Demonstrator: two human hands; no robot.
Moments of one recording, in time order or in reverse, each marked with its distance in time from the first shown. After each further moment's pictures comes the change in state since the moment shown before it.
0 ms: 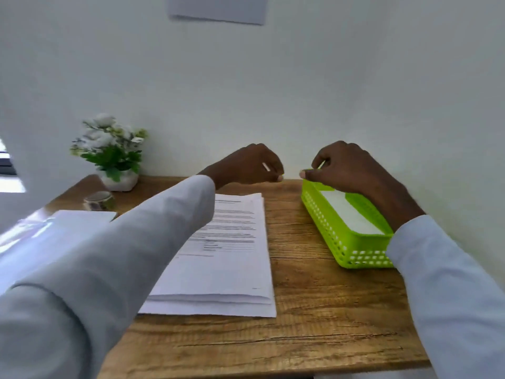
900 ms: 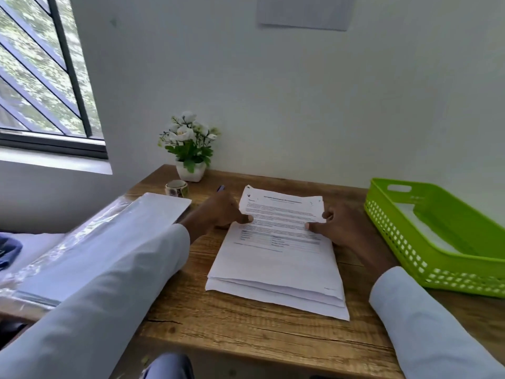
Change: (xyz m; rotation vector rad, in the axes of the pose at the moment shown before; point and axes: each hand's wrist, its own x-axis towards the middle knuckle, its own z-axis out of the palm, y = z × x) left_hand -0.163 -0.093 -0.014 -0.291 0.058 -0.803; right_hand -0.014 -0.053 0.144 0.169 -0.166 0.108
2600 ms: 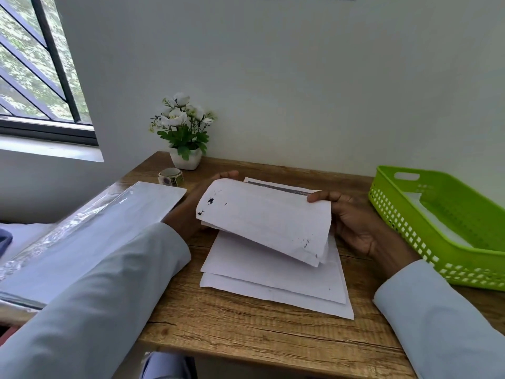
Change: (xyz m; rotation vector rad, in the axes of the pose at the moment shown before) left_hand 0.017 -0.027 0.000 -1.051 0.020 -0.070; right_hand 0.004 0.007 0.005 1.154 -0.338 0.046
